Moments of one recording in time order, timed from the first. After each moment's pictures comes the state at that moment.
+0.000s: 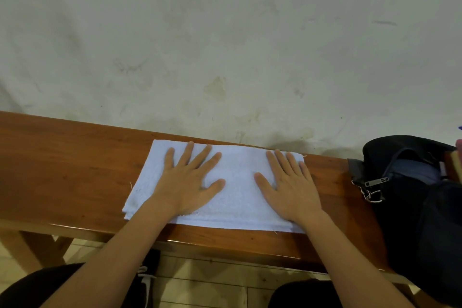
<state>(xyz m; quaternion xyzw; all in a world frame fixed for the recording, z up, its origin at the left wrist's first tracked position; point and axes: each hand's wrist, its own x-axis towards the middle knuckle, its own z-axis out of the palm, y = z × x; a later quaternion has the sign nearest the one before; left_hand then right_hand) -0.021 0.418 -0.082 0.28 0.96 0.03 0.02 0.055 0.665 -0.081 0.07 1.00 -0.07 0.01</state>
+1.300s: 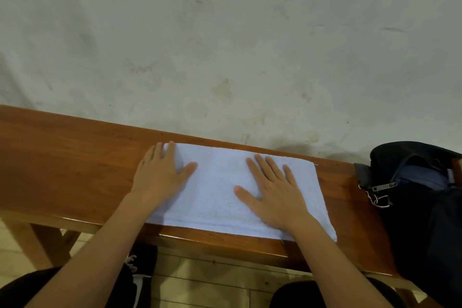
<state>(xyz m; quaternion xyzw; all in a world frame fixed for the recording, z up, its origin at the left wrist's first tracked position) -0.023 0.369 -0.058 0.08 0.98 0.17 0.06 0.053 0.624 -0.080 -0.02 1.00 -0.06 0.03</state>
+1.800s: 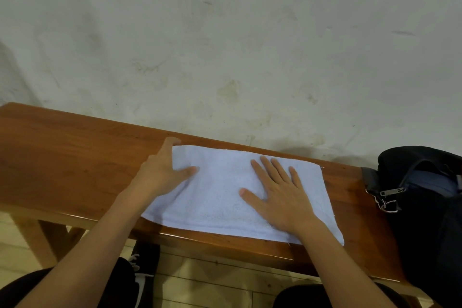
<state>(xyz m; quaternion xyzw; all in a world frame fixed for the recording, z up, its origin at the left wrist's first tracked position) -0.020 0.360 -0.032 0.02 0.93 0.34 0.11 0.053 0.622 -0.078 -0.02 1.00 -0.06 0.03</state>
